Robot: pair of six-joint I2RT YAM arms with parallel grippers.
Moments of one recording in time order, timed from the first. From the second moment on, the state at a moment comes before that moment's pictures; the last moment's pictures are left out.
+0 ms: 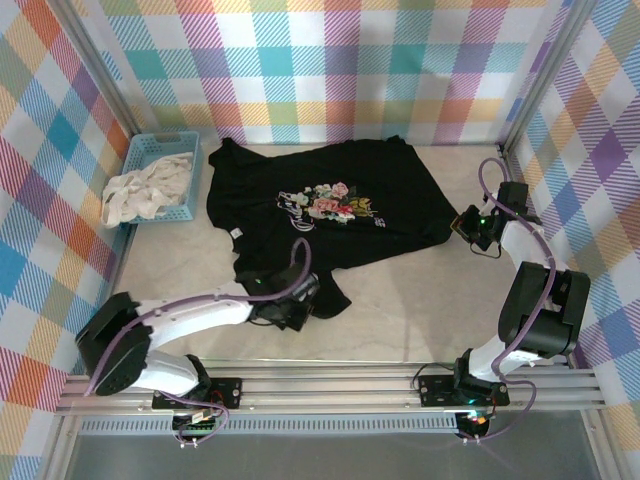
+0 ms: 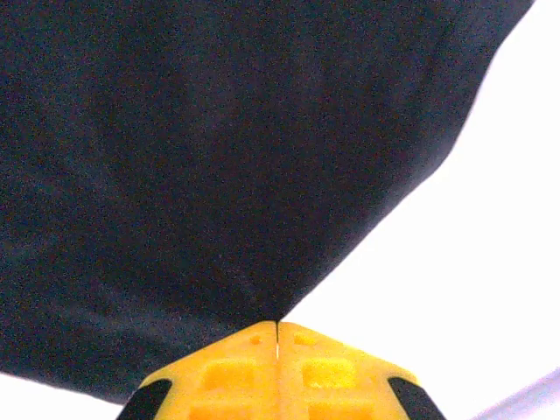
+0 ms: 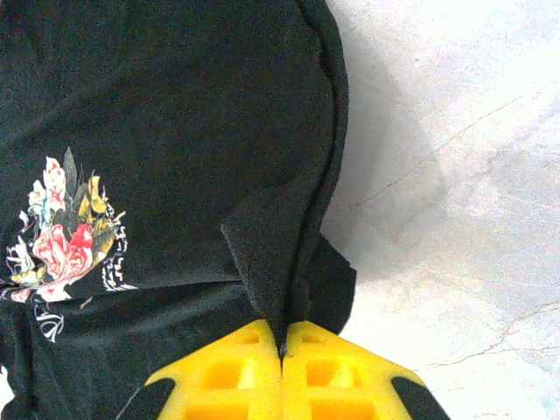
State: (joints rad) left arm -0.92 1.35 0.82 -0.66 -0.03 -0.45; right arm -0.23 1.56 1.02 -0.48 -0.44 0.46
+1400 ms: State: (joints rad) left arm -0.65 1.38 0.77 -0.48 0.00 -0.59; right arm -0.22 1.59 1.02 -0.47 -0.48 0.45
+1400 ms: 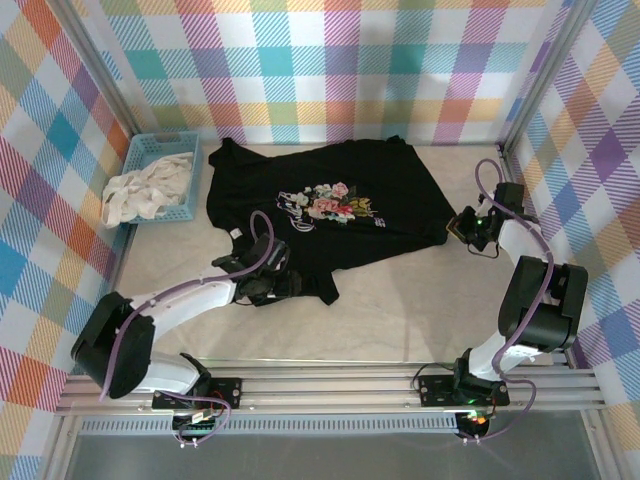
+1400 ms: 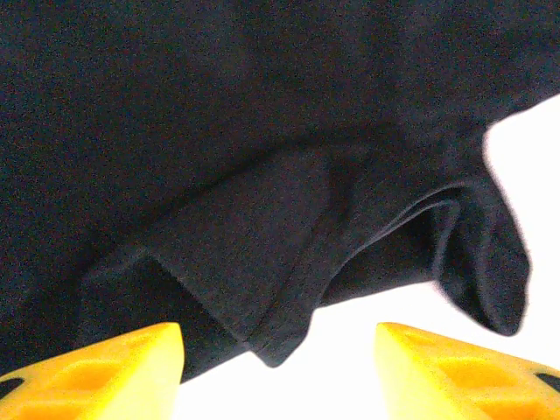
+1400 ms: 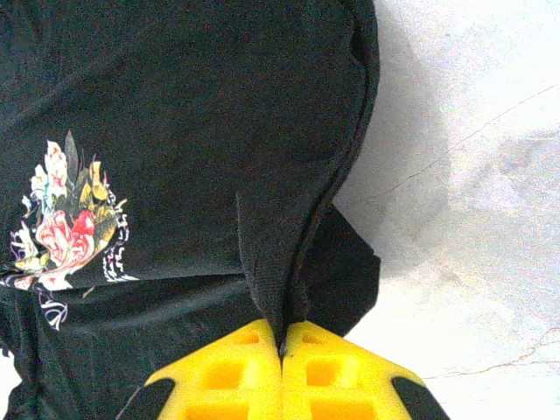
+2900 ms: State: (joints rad) left arm -0.59 1.03 0.91 -0.57 -0.18 -0.53; right arm -0.22 1.40 1.02 -0.47 -0.45 0.43
